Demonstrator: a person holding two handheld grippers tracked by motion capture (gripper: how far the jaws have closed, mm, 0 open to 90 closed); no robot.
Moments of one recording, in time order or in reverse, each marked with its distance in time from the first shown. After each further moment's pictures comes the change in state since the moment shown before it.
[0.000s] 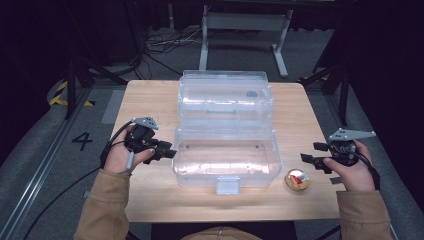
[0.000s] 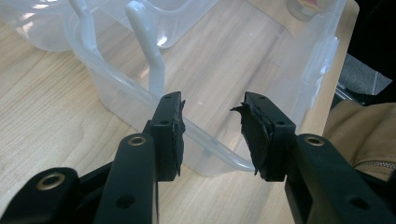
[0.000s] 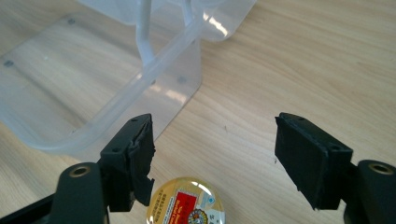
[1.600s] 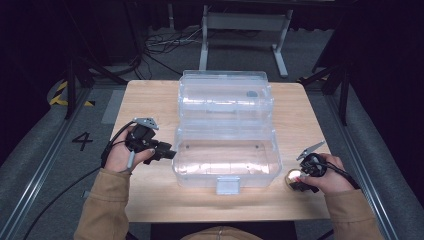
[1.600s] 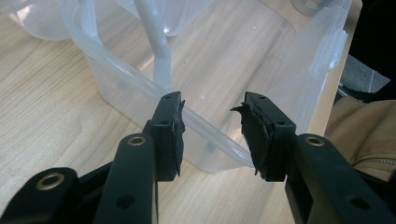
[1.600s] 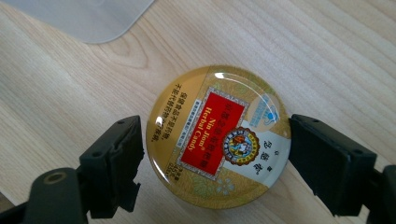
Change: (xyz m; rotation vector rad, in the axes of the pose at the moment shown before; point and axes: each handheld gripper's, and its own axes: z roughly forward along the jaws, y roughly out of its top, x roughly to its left) left arm 0.006 -0.003 0.006 0.019 -0.012 -0.020; right arm 0.019 -0.032 0.067 0.519 0.052 -0.129
